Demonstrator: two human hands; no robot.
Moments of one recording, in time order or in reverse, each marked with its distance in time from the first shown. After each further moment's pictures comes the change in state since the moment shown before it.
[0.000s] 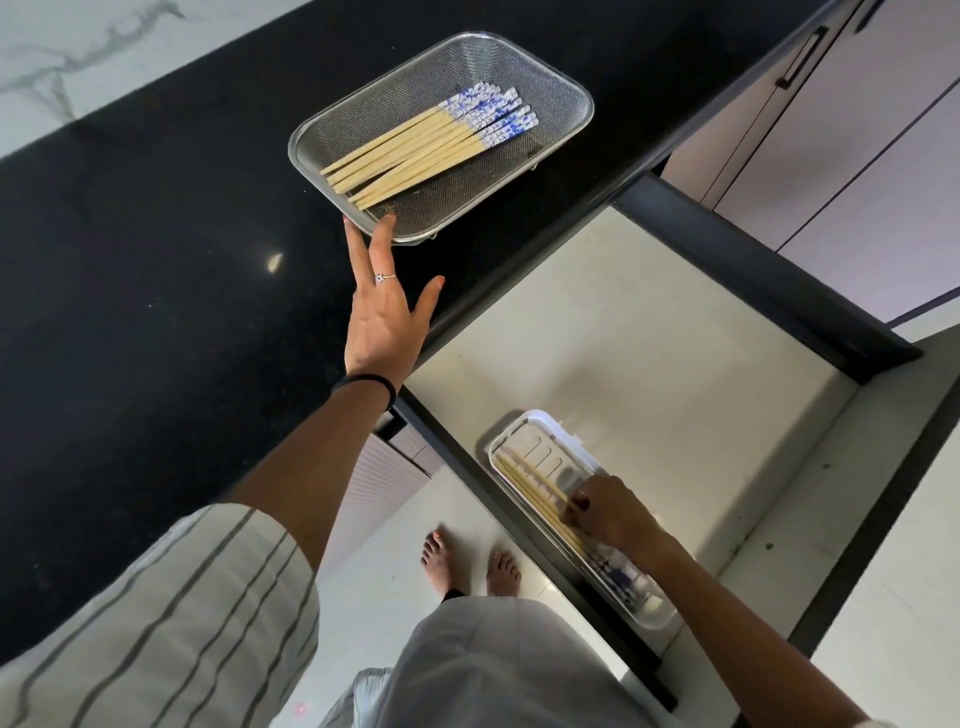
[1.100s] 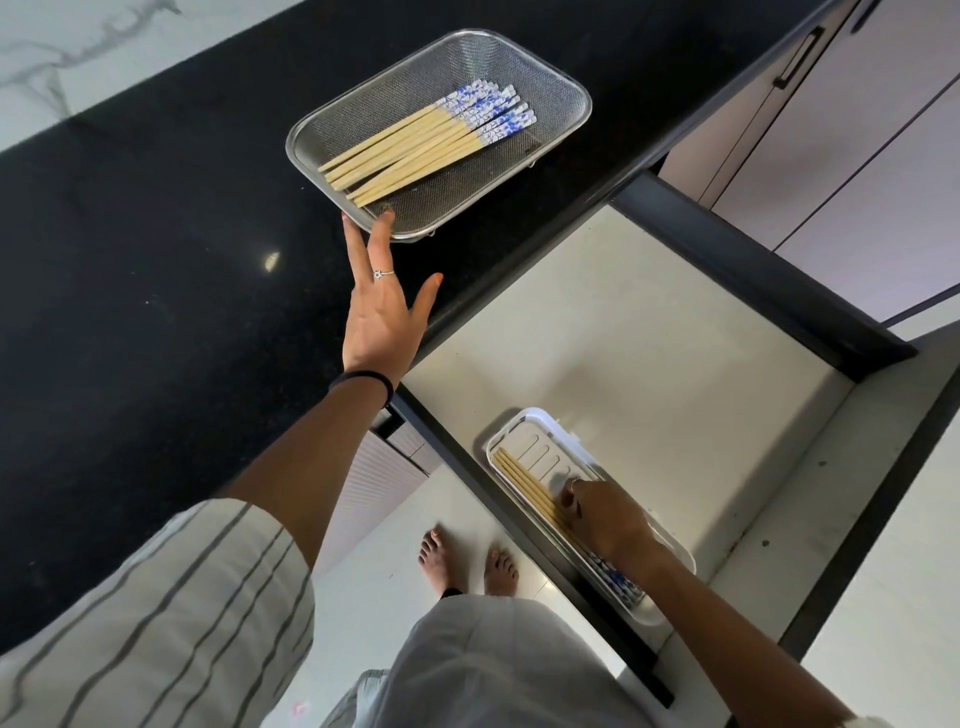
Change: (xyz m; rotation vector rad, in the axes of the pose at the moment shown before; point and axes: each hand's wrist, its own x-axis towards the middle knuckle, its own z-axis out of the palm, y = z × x) left_hand 0.000 -0.002 0.002 0.006 0.013 0.011; right_hand -0.003 0.003 0.014 -0.100 0.039 -0.012
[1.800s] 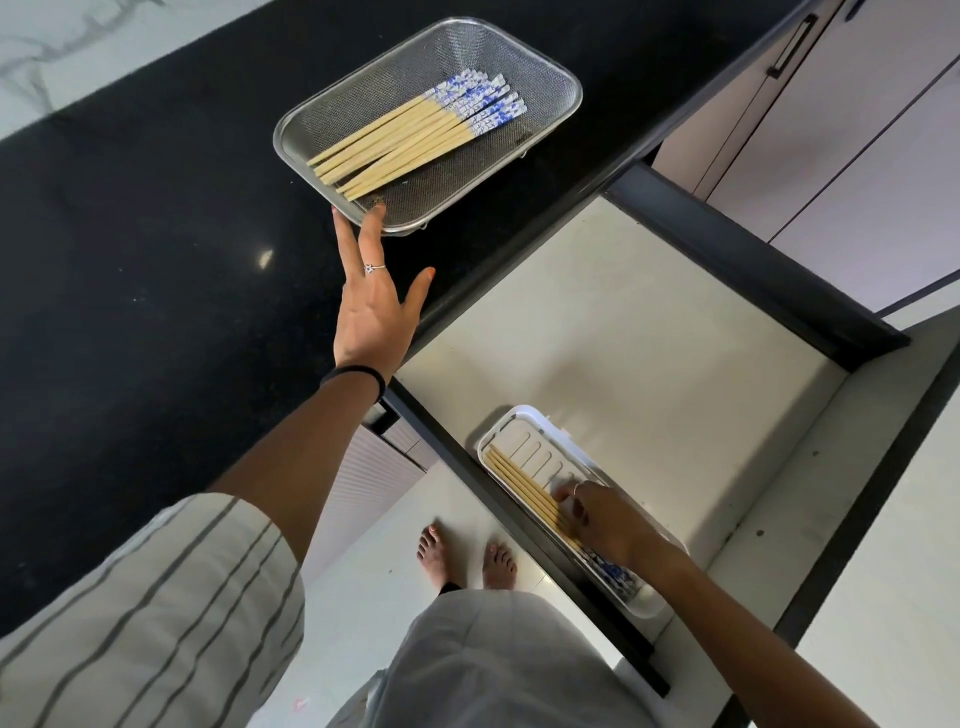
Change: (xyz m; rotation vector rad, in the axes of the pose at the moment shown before) left_hand -0.001 0.002 0.000 0.009 -0.006 0.003; right_hand -0.010 0.014 0.000 0.140 -0.109 -0.069
